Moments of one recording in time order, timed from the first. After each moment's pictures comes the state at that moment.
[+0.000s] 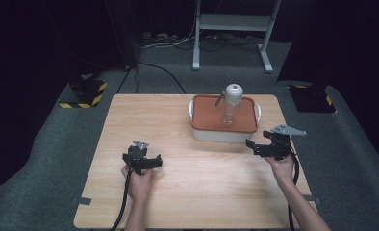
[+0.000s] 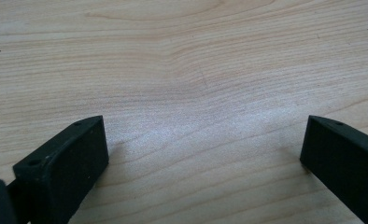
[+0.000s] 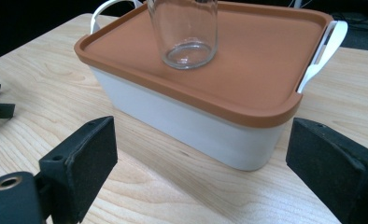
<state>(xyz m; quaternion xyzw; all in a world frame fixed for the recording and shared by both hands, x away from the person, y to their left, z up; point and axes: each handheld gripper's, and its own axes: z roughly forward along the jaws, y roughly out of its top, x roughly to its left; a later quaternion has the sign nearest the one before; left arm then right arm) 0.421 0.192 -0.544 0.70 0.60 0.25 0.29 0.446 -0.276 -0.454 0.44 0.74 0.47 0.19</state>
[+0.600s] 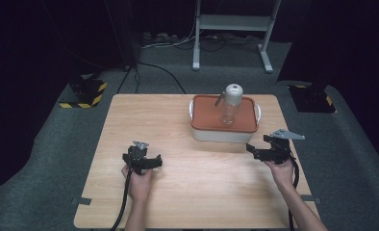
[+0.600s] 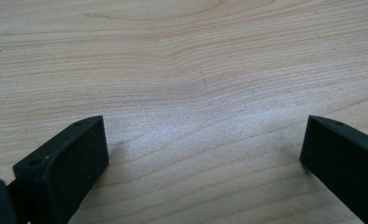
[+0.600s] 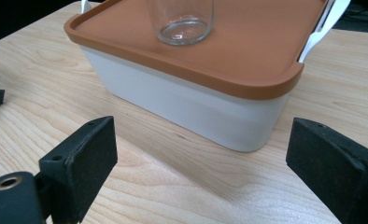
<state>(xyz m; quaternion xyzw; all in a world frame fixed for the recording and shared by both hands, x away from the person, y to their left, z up) 0.421 0.192 -0.544 0.70 0.60 0.25 0.29 0.442 -0.279 -0.470 0.44 0.75 0.46 0.19</state>
